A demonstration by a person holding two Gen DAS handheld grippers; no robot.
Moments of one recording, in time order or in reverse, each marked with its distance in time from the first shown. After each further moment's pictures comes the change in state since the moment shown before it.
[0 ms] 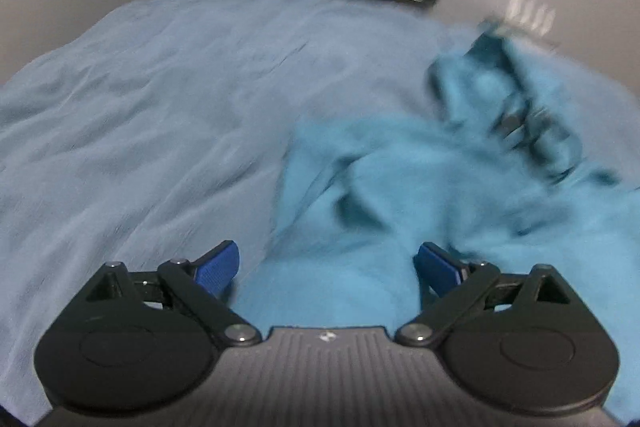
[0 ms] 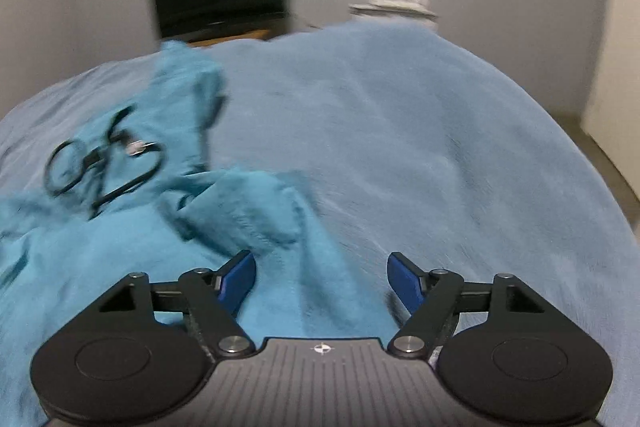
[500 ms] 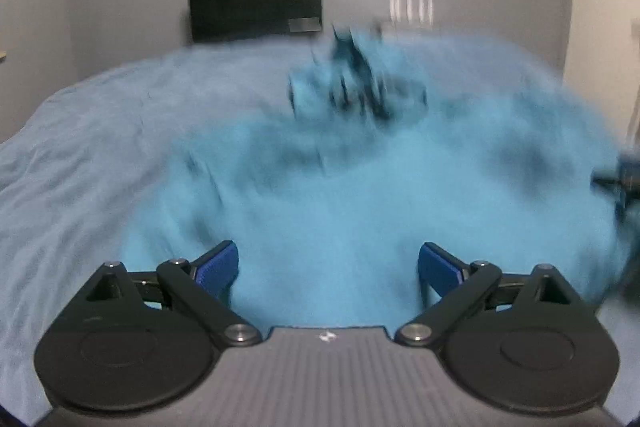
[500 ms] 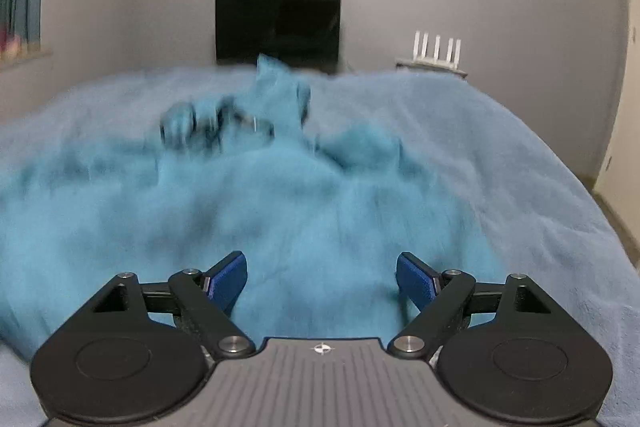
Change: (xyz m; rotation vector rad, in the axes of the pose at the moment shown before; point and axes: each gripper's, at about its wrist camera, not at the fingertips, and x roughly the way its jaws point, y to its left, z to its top) left arm -0.100 -0.084 -0.115 0.334 -0.129 -0.166; right arm -0.089 0.075 -0.111 -0.226 -0.145 0.055
